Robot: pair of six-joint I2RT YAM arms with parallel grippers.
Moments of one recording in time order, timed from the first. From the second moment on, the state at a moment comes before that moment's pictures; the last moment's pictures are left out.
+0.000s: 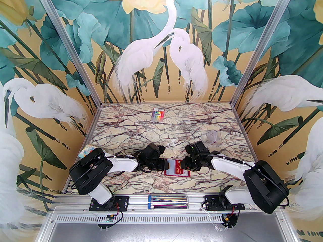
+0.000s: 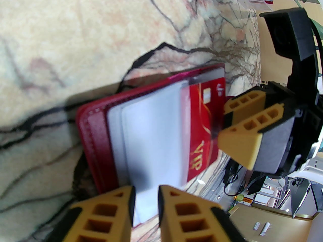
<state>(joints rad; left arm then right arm) -0.82 1.63 0.60 0.15 0.48 -0.83 0.53 1.36 0.51 -0.29 -0.54 0.65</state>
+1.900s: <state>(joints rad) -0.82 1.63 0.60 0.15 0.47 -0.83 0.63 1.45 0.69 -0.48 -0.32 0.70</state>
